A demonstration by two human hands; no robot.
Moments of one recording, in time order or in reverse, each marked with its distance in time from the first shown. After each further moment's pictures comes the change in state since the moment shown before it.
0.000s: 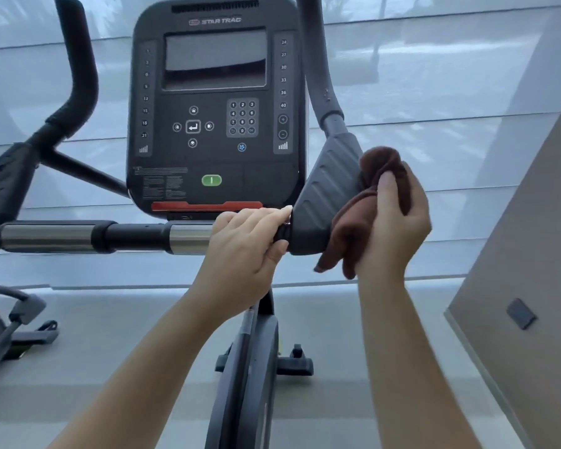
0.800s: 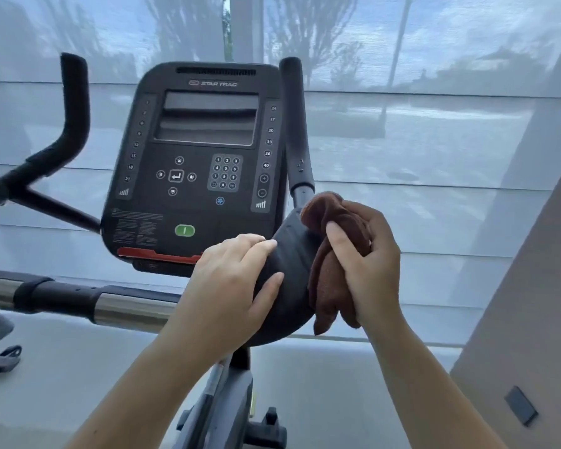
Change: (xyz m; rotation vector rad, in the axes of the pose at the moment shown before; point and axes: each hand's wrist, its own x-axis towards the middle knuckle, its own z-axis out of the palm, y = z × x) left_hand 0.067 0.037 0.014 0.111 0.054 -0.169; right_hand 0.086 -0.017 -0.002 -0.235 -0.559 -0.213
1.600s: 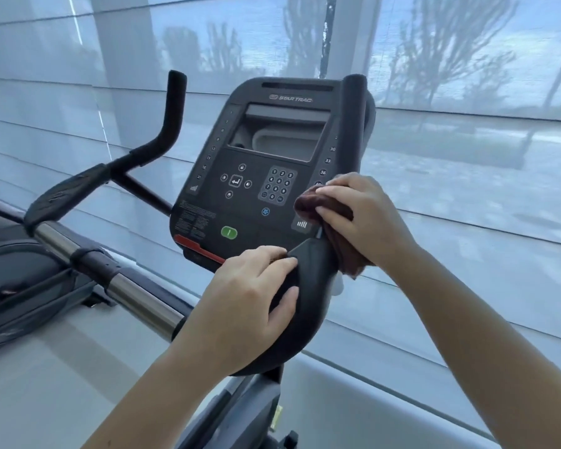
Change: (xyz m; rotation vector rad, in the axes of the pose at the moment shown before) left_hand 0.026 0.044 0.018 0.115 0.052 -0.225; right_hand 0.138 0.024 0.024 -0.516 -0.706 -0.636
